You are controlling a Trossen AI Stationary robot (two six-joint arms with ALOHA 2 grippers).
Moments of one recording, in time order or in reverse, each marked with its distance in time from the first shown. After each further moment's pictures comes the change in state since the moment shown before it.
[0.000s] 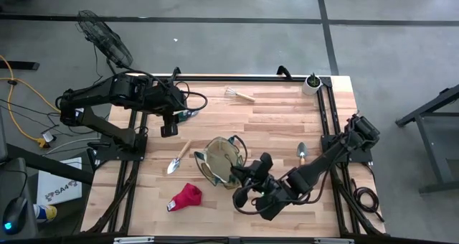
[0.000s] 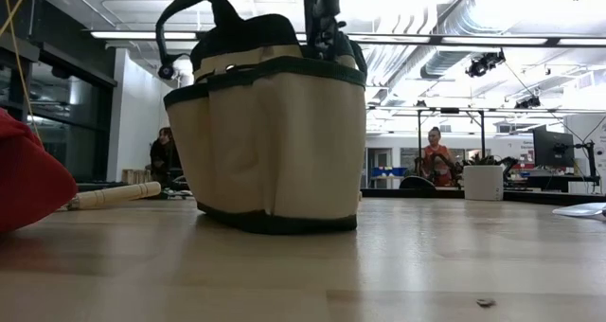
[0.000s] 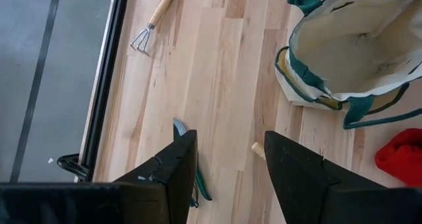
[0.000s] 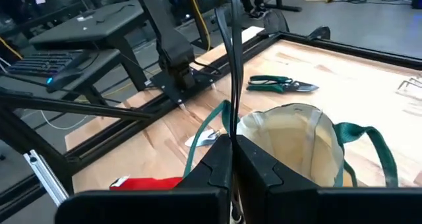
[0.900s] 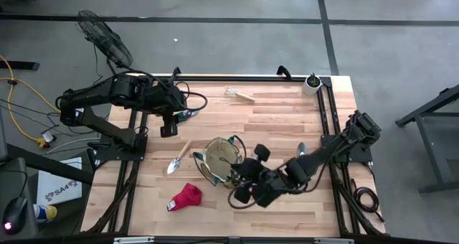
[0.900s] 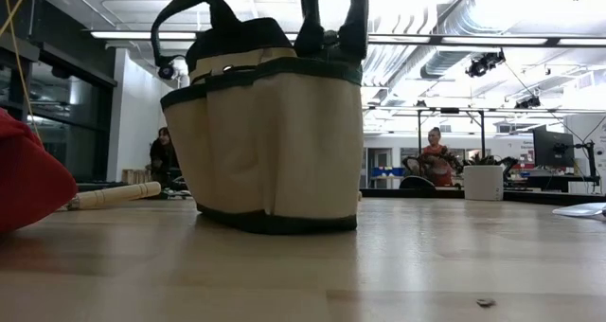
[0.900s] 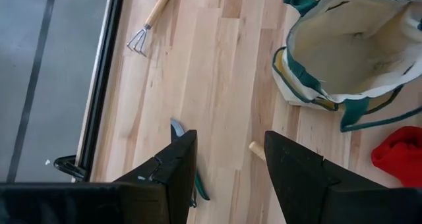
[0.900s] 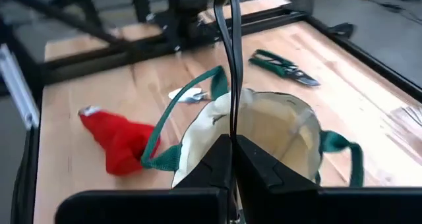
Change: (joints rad) left arm 0.000 0.000 0.000 0.000 0.017 0.007; right arm -0.090 -0.038 0.000 -0.113 -0.259 -0.325
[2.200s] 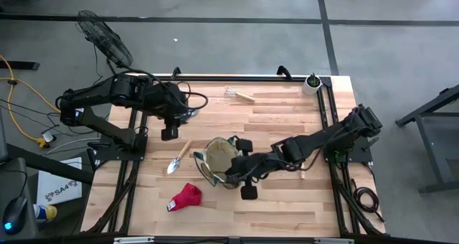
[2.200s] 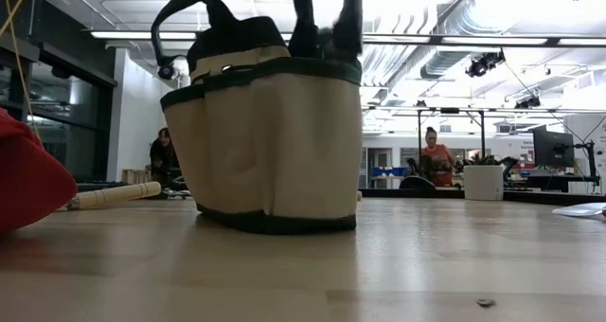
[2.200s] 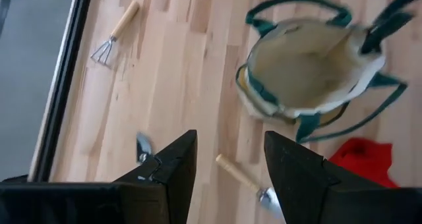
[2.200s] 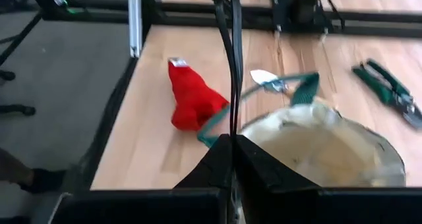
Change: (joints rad) left arm 0.000 0.000 0.000 0.065 0.125 -0.039; right arm -0.152 -0.056 0.001 0.057 -0.574 -0.414
